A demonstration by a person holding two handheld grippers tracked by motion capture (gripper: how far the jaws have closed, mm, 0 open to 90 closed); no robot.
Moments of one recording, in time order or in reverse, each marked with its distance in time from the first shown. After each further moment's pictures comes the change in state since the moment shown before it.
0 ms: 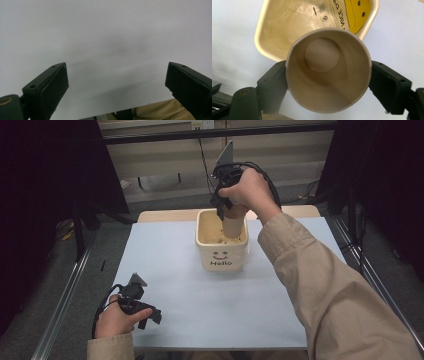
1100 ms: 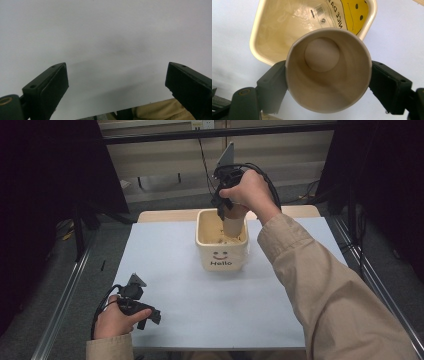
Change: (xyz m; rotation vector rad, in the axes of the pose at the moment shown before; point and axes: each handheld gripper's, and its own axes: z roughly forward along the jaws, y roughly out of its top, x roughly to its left) left arm 0.000 -0.002 -0.001 -0.007 -0.003 -0.004; right arm -0.003 0.003 0.005 -0.013 -0.004 0.005
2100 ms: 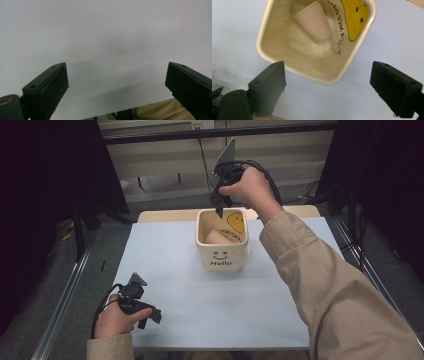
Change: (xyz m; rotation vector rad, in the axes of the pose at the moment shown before) left arm -0.001 0.002 -0.001 0.003 0.003 0.026; right arm -0.003 -0.003 -0.011 -0.028 0.014 -0.008
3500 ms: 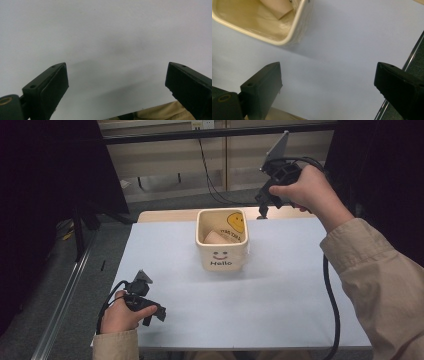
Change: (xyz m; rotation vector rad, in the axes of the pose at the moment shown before) left arm -0.011 0.009 0.002 0.001 0.000 0.013; right arm -0.079 -0.082 -0.030 -0.034 -0.031 0.046
